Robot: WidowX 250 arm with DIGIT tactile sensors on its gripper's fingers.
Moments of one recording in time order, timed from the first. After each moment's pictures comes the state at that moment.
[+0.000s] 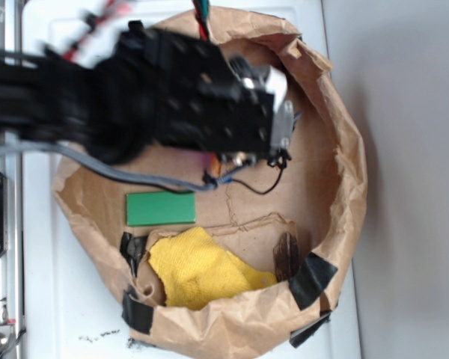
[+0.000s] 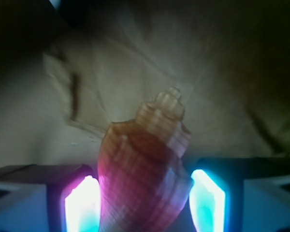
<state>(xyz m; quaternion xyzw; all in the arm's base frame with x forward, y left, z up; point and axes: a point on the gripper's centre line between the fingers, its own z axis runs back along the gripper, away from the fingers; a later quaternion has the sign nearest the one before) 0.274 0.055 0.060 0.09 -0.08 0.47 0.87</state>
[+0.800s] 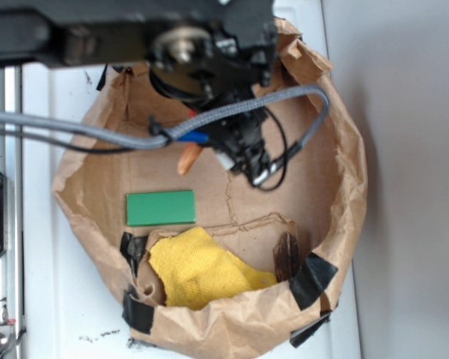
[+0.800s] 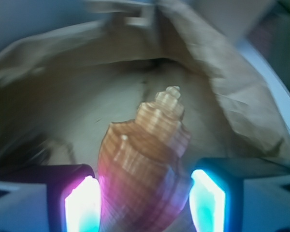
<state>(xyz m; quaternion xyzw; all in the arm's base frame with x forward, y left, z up) 0.261 0.036 0.149 -0.01 -0.09 0.22 0.97</state>
